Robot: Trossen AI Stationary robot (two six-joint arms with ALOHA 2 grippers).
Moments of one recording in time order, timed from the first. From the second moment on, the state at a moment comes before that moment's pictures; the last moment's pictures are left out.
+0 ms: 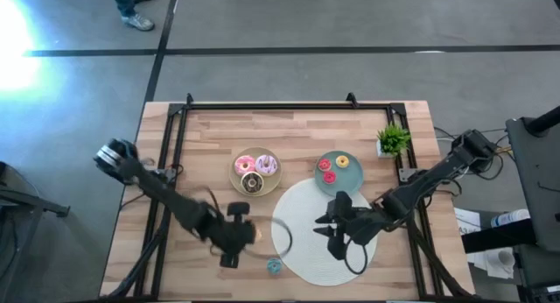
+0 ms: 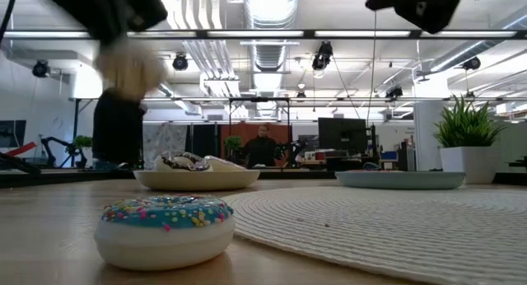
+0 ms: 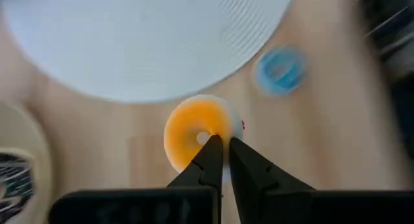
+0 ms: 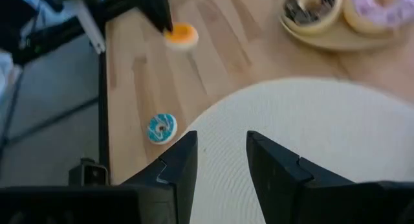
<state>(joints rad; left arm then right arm) -0.58 1.55 1.17 -0.63 -0.23 -0.39 0.59 1.44 1.02 -0.32 0.44 0.84</state>
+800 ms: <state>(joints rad) -0.10 1.34 1.14 -0.02 0.66 -0.66 0.50 1.56 1.42 -0.61 0.60 0.21</state>
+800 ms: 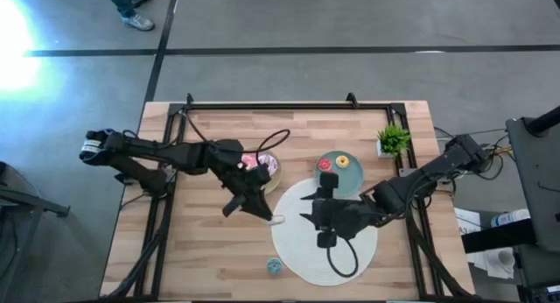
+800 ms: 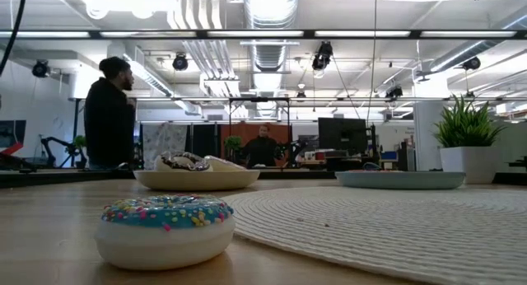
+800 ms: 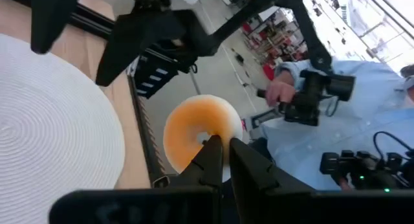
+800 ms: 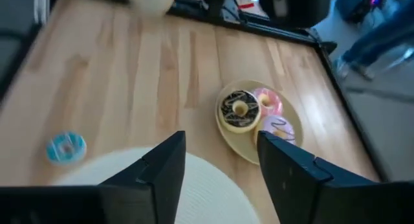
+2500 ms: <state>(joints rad) -0.01 1.48 1.09 0.16 0.72 -0.65 0.40 1.57 1.45 -0.51 0.31 0.24</state>
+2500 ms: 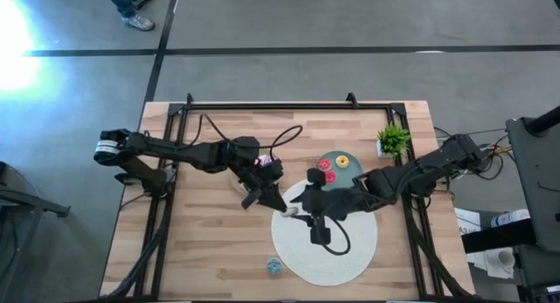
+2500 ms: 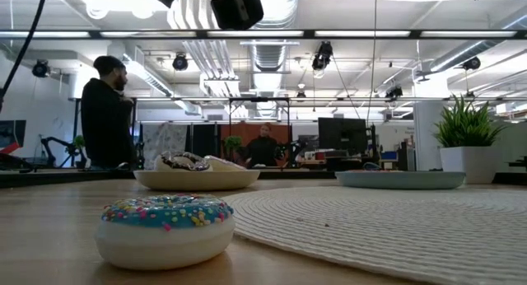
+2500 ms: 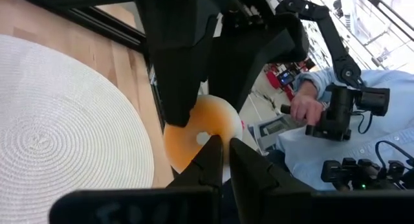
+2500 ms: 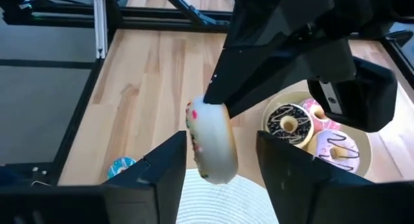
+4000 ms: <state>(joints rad) -0.08 1.40 1.09 -0.08 0.28 -0.58 0.16 1.18 0.76 -0.77 0.11 1.15</state>
